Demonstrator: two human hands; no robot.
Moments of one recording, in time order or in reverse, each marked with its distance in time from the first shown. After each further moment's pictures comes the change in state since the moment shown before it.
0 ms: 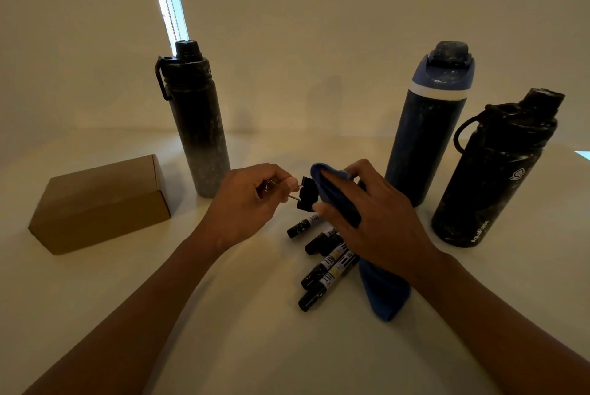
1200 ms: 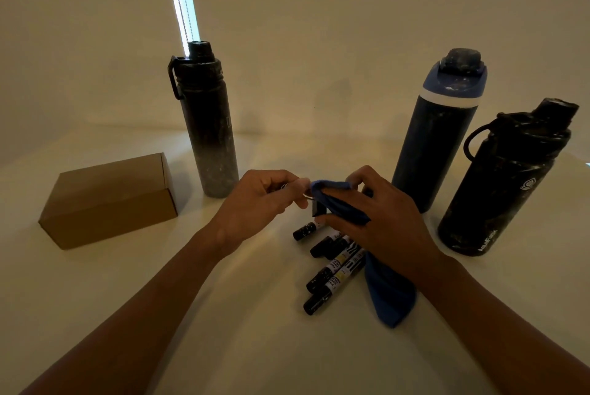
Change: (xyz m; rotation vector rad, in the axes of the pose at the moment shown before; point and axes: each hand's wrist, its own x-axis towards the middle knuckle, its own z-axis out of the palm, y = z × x) left_hand -0.001 0.010 -0.002 -0.381 -0.153 -0.171; right_hand -0.003 0.016 0.009 0.095 -0.018 -0.012
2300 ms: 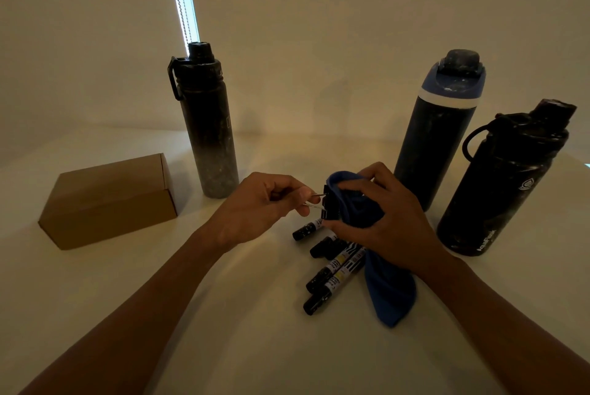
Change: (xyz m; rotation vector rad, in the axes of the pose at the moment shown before) left_hand 0.002 -0.004 -0.005 0.138 -0.107 0.069; right_hand -0.002 -0.006 -0.024 0.168 -0.101 0.157
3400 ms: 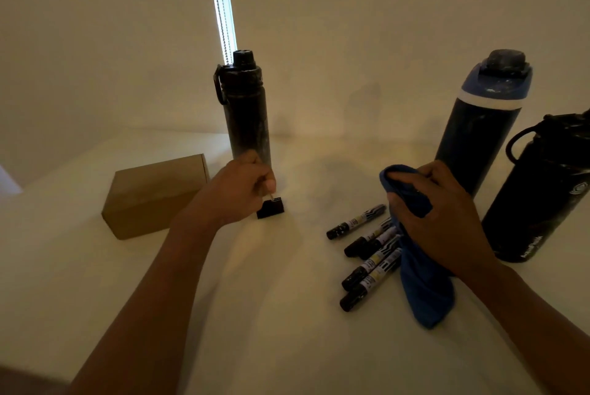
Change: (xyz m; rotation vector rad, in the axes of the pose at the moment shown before) left_hand -0.011 -0.054 -0.082 0.672 0.106 -0.074; right_hand -0.003 0.006 -0.004 -0.194 0.147 0.135
